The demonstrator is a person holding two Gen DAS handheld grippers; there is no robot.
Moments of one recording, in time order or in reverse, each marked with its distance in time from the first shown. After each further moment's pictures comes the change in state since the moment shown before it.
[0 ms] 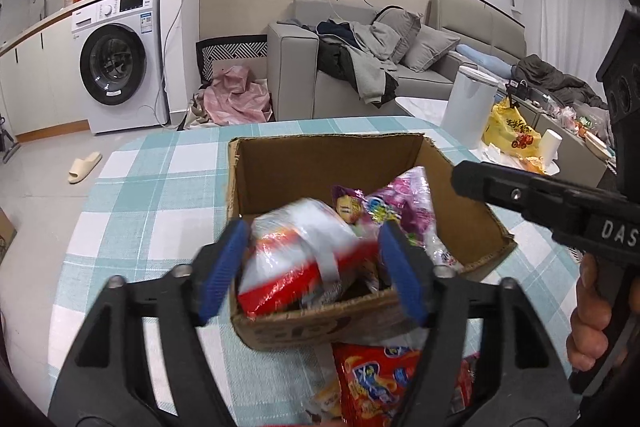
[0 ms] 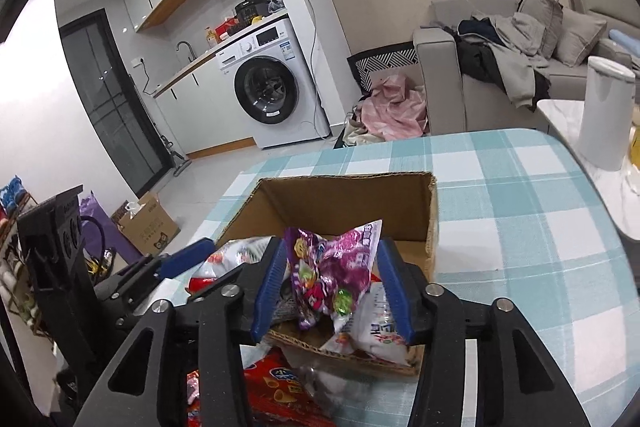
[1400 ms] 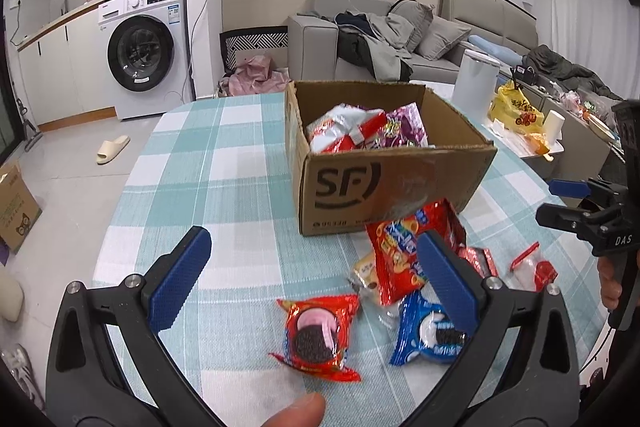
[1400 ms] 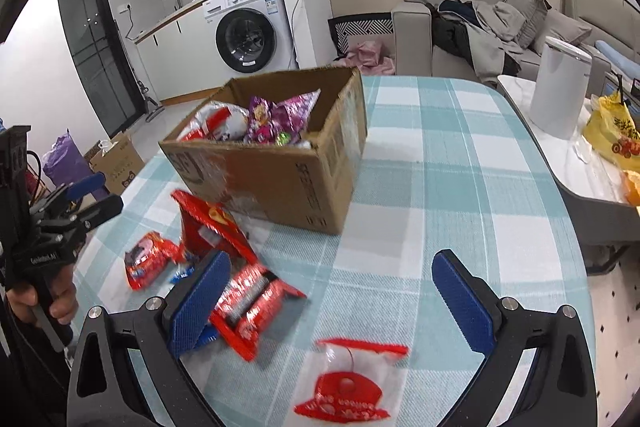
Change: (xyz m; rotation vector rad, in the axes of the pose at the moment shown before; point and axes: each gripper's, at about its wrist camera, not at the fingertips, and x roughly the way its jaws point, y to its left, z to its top) left arm -0.109 0.016 -0.087 0.001 0.025 0.080; right arm -0.074 -0.035 -0.101 -0.100 0.148 -0.136
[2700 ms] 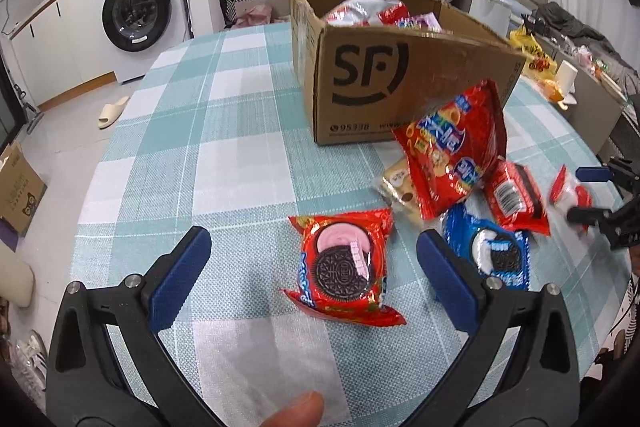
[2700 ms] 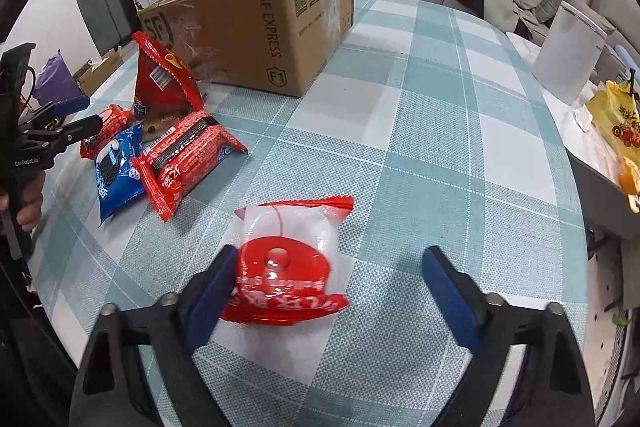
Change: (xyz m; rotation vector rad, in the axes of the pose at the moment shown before) left arm 0.050 0.012 -0.049 0.036 0.202 0.029; right arm 0.026 -0.028 -0.068 -0.133 0.245 -0.050
